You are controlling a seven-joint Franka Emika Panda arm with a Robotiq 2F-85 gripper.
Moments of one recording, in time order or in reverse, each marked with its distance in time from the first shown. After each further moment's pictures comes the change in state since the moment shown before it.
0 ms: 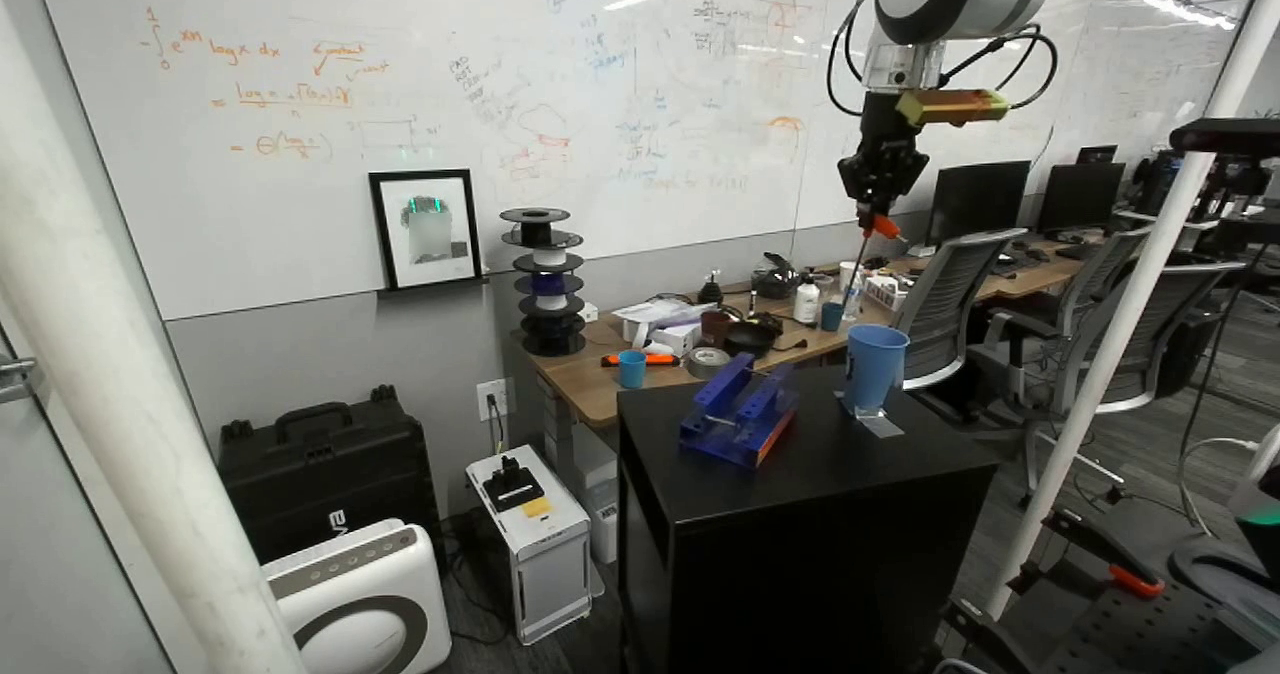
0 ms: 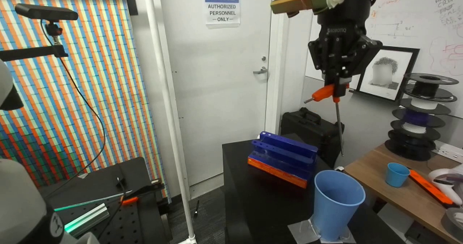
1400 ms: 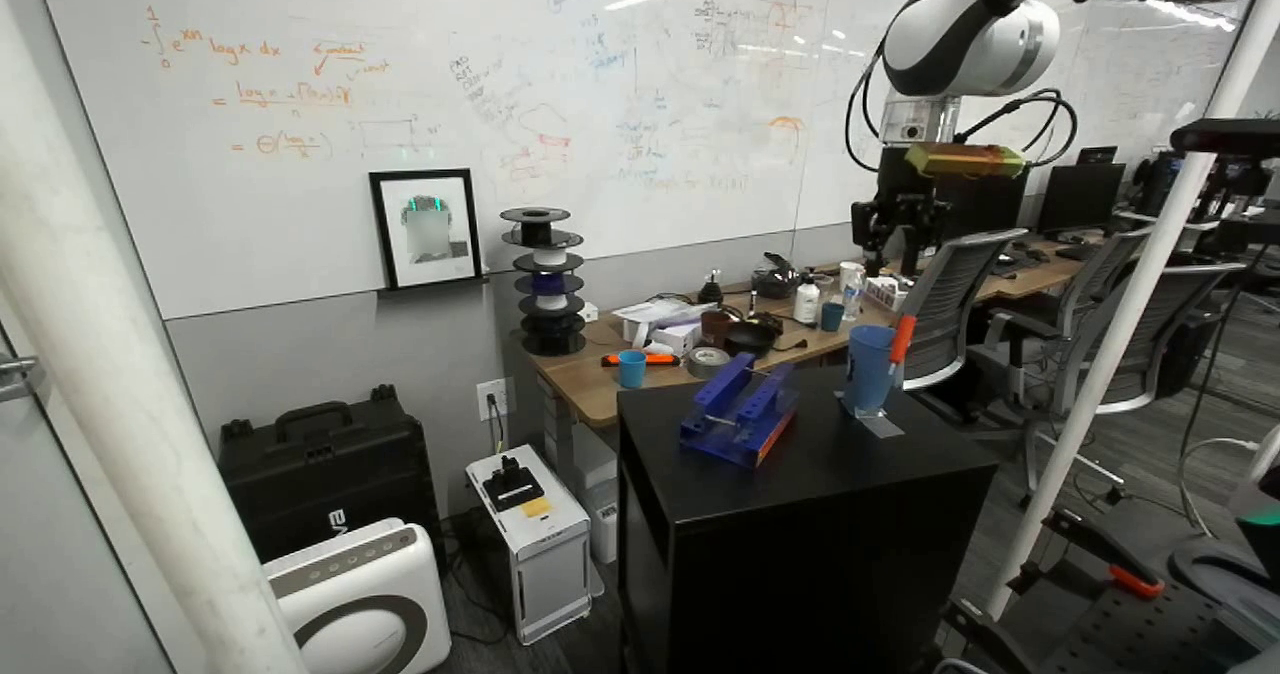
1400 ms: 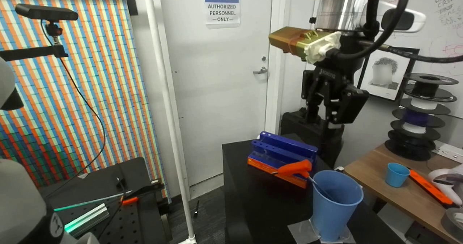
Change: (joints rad) arm -0.031 0.050 -0.034 -0.088 0.128 0.023 0.007
